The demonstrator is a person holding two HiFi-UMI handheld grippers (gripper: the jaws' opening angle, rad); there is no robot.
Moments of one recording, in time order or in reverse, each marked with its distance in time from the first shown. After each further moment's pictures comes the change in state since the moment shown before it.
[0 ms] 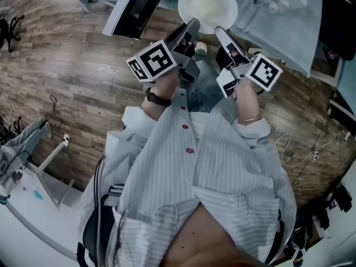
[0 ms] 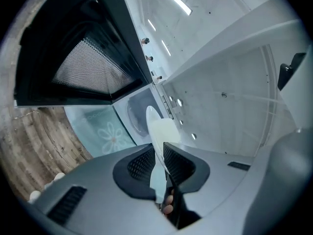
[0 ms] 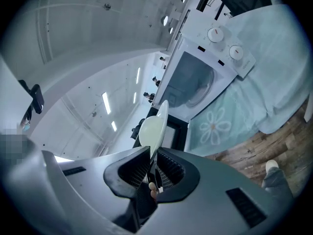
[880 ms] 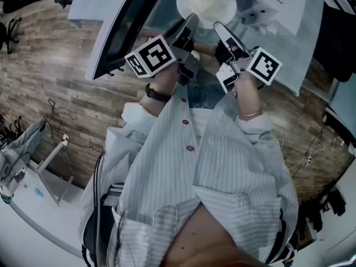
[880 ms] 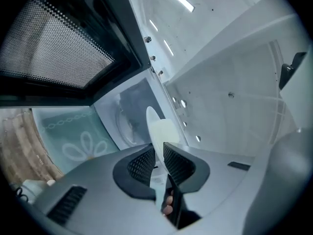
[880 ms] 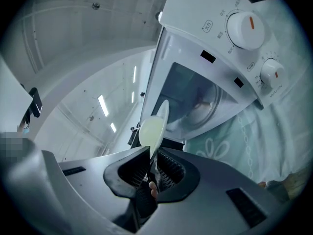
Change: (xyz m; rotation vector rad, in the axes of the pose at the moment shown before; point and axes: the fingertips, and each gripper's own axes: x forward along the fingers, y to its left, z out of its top) left arm 0.113 -0.002 0.037 -0.003 -0.025 0.027; right arm 0.037 -0.051 0.103 0.030 0.034 -0.001
